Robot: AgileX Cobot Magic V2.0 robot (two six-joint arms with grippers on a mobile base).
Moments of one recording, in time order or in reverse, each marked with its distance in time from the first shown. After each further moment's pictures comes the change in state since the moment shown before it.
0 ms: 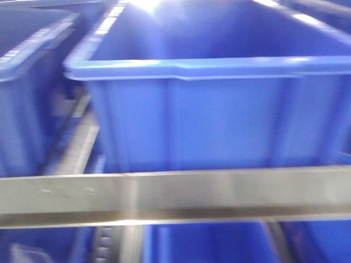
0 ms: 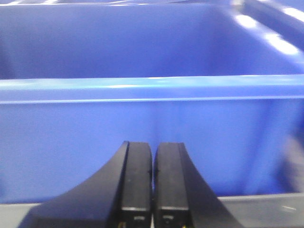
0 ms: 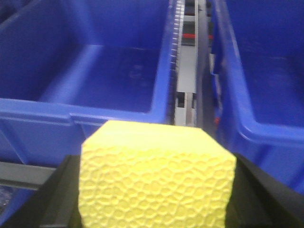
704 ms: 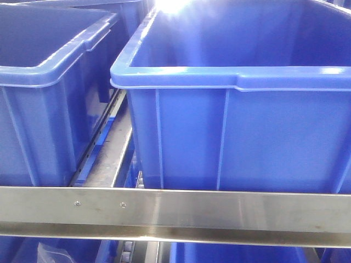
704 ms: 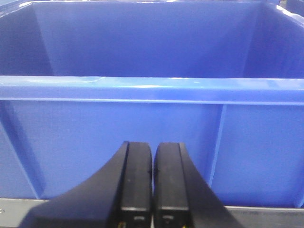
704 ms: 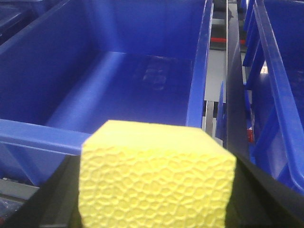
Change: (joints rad) left arm 0.000 0.000 0.000 0.000 0.000 0.000; right arm 0.000 0.000 0.000 0.000 0.000 0.000
